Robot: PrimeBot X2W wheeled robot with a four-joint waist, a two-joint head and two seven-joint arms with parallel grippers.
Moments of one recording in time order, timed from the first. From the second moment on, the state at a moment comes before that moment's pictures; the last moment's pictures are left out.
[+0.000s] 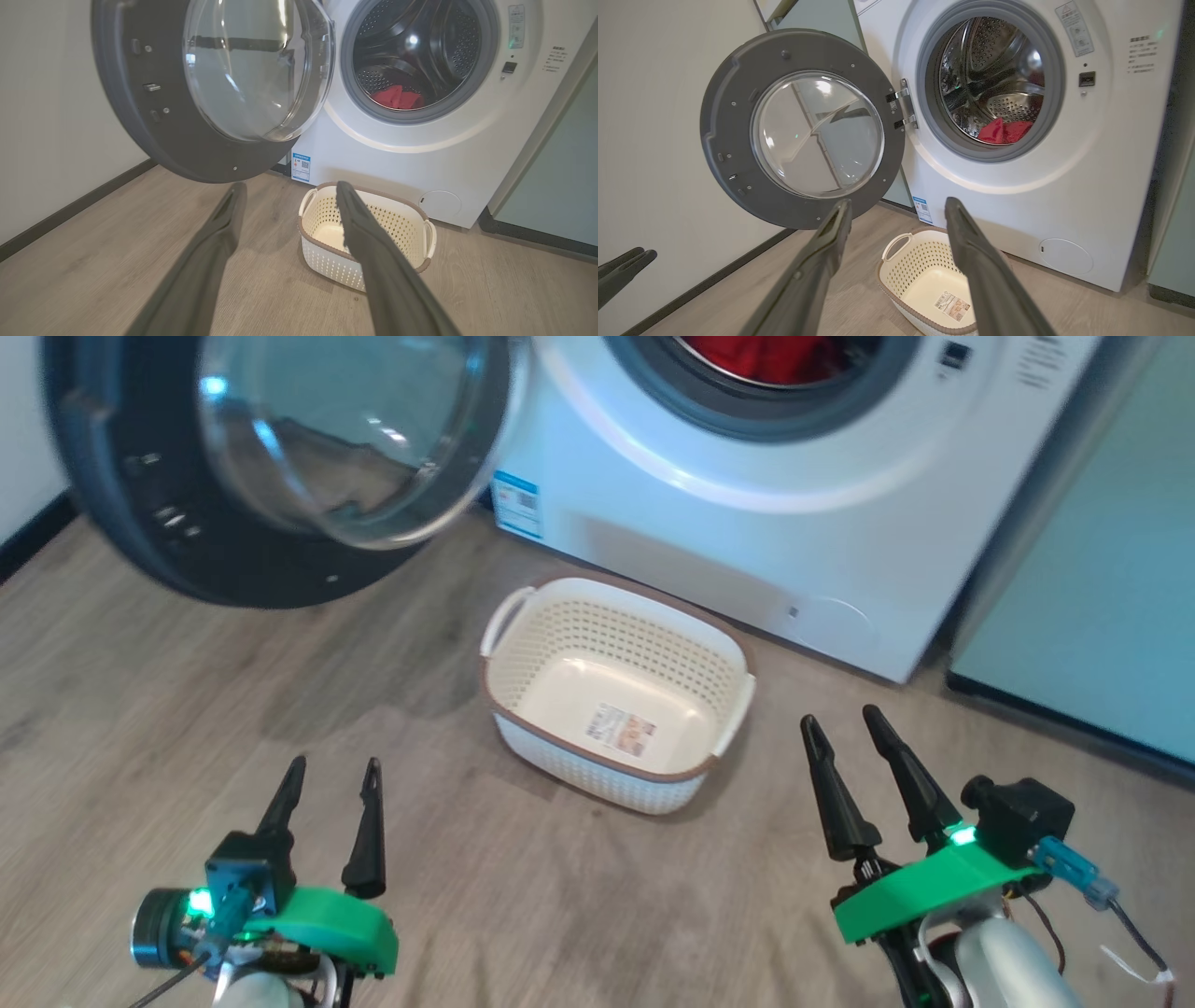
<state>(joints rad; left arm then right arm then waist) -0.02 0.05 -0.05 0.21 -0.09 0.01 -0.26 -0.07 -0.05 0.17 0.22 0.38 0.13 -0.26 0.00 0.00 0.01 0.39</state>
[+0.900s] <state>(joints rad) 0.03 0.05 0.04 0.15 -0.07 0.01 -0.26 -0.12 -0.05 0.27 0.27 0.43 0.13 -0.26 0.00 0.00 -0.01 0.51</state>
